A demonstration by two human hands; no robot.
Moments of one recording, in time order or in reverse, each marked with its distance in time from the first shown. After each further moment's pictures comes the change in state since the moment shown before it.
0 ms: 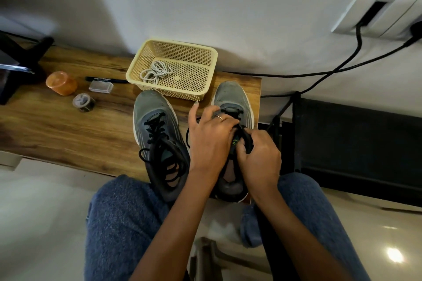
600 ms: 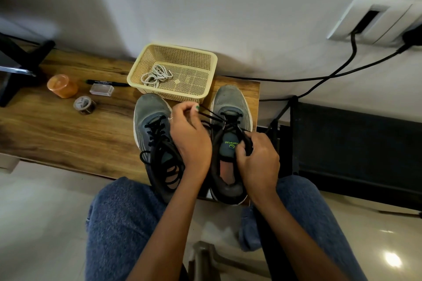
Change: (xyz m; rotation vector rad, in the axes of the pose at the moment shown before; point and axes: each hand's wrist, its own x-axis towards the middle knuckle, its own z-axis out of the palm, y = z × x) left_hand 0.009 -0.002 -0.015 -0.612 0.427 -0.698; right_hand -0.002 -0.002 0.000 0.023 0.014 0.019
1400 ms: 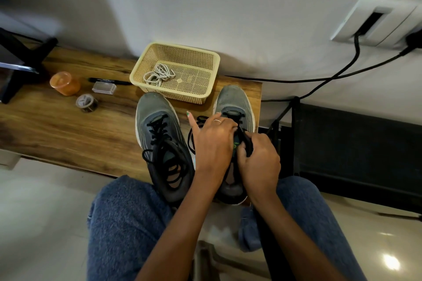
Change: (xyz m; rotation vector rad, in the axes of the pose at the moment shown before) left_hand -0.019 -0.011 0.011 0.544 -0.375 0.518; right_hand -0.002 0.001 0.002 -0.039 0.009 -0.036
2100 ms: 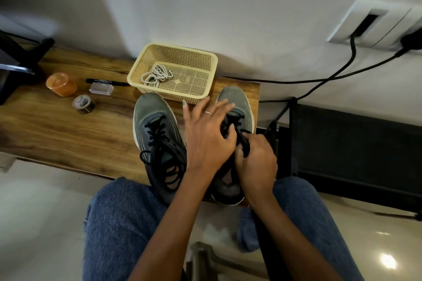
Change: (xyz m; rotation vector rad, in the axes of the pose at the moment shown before) left_hand 0.010 -0.005 -0.018 -0.069 0.000 0.040; right_hand 0.000 -0.002 0.000 -0.001 -0.032 0.007
